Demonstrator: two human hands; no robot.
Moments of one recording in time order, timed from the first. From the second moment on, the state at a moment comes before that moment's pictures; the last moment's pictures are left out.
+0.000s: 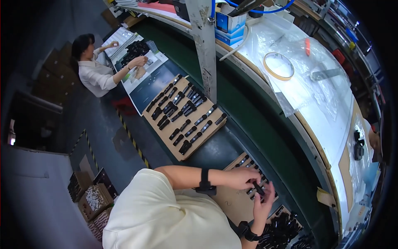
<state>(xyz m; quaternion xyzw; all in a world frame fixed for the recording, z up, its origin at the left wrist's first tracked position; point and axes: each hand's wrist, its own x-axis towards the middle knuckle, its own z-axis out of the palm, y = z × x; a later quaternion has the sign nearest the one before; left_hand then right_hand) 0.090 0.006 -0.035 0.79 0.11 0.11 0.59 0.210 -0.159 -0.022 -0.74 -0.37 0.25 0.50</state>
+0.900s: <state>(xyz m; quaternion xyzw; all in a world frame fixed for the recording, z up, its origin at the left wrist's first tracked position) 0.018 -0.061 0.048 0.82 0.04 0.16 0.55 0.137 -0.221 0.051 -0.70 -0.48 0.12 0.51</state>
